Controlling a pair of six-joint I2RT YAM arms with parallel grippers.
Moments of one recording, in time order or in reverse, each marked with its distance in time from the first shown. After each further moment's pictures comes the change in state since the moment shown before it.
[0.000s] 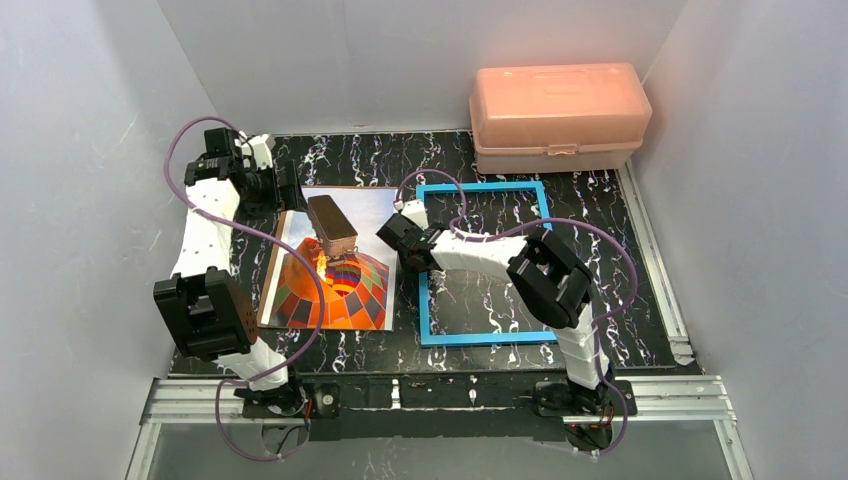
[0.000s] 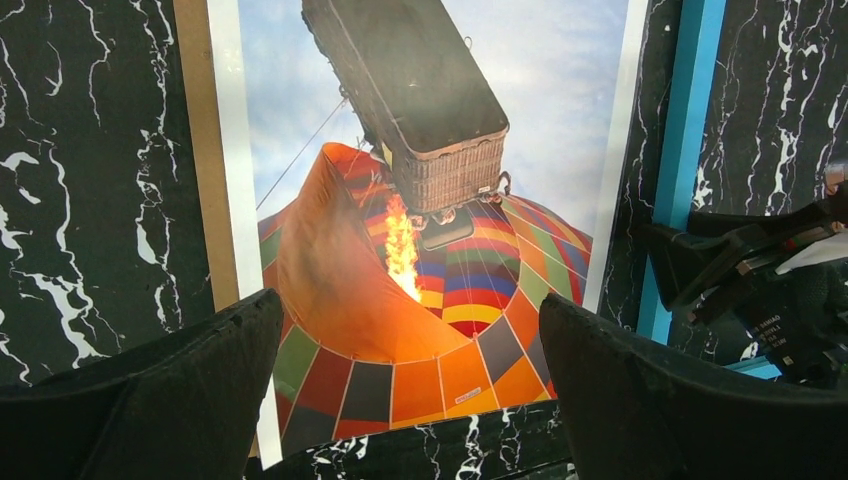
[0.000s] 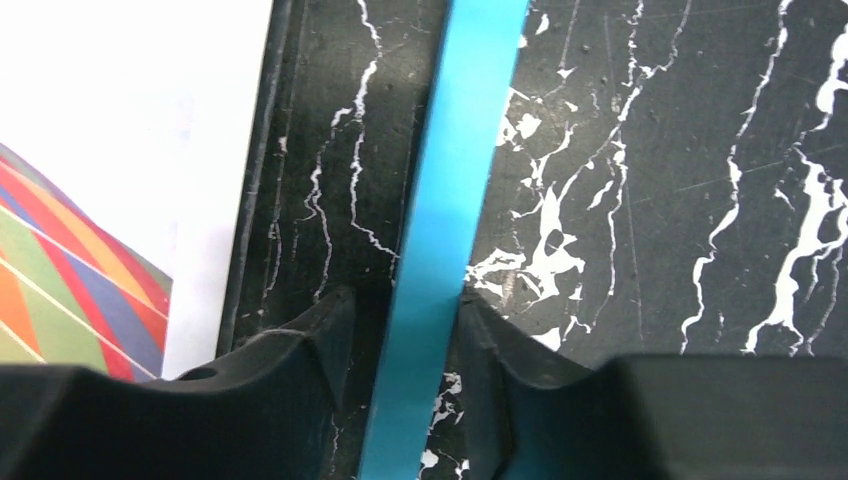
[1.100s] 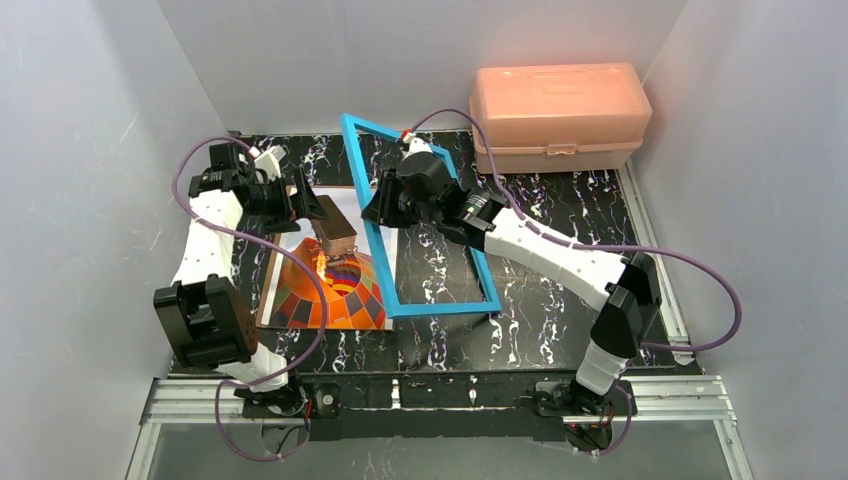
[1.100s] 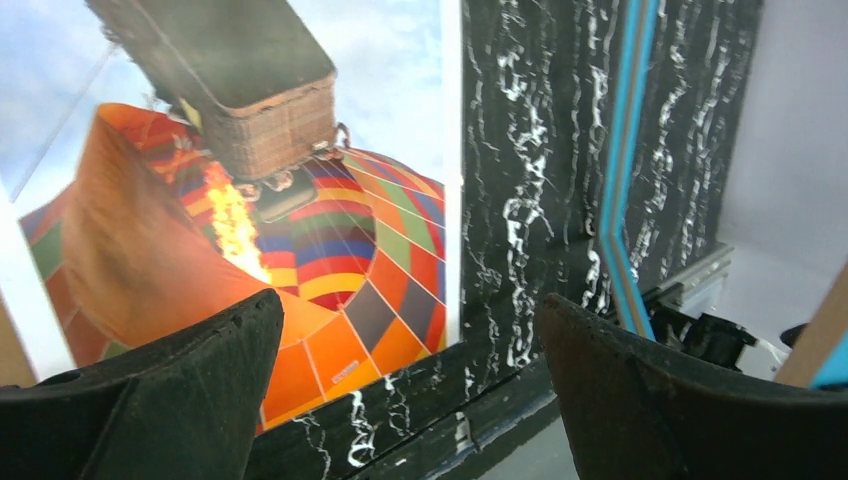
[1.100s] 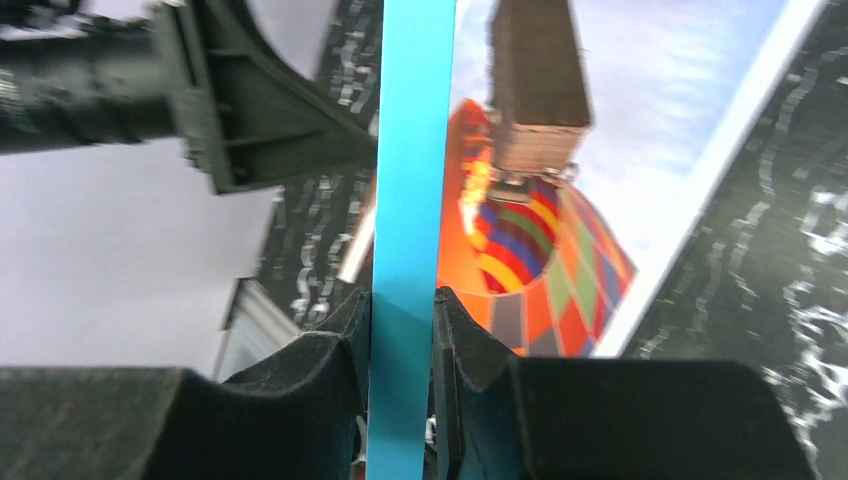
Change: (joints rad) left arm 0.000 -0.037 -0.099 -0.026 0.289 -0.078; right arm 0.004 -0.359 0.157 0.090 -0.358 0.177
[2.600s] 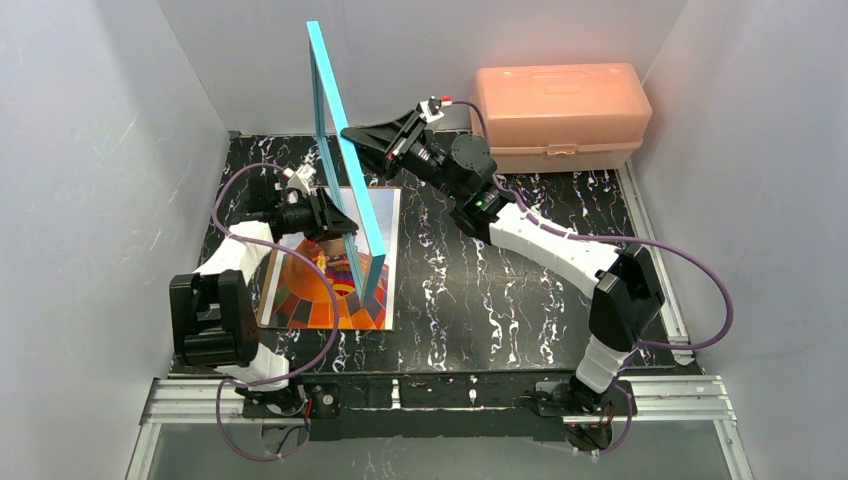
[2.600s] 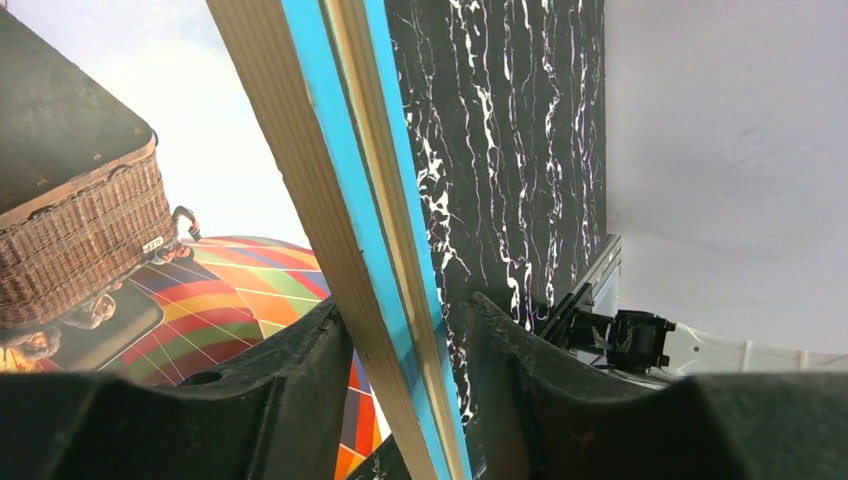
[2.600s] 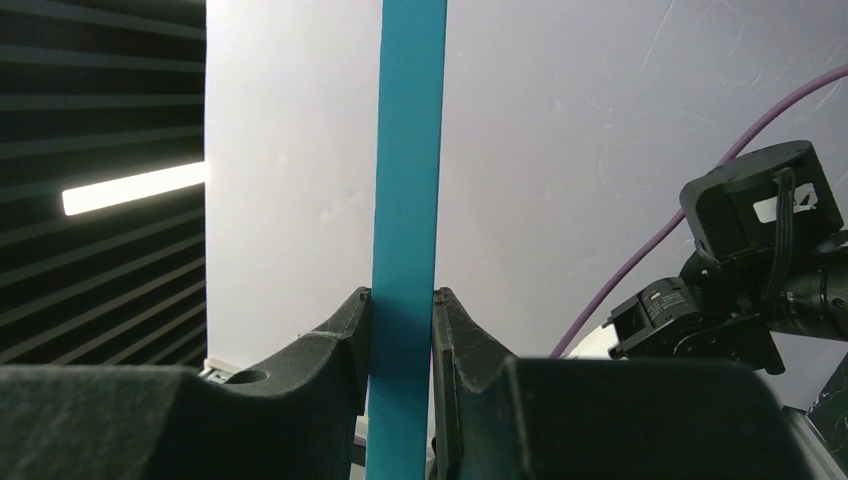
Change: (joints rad) left arm -0.126 -0.028 -0.419 0.683 0.249 -0.326; right arm -0.127 0.006 -0.134 1.007 -0.327 0.871
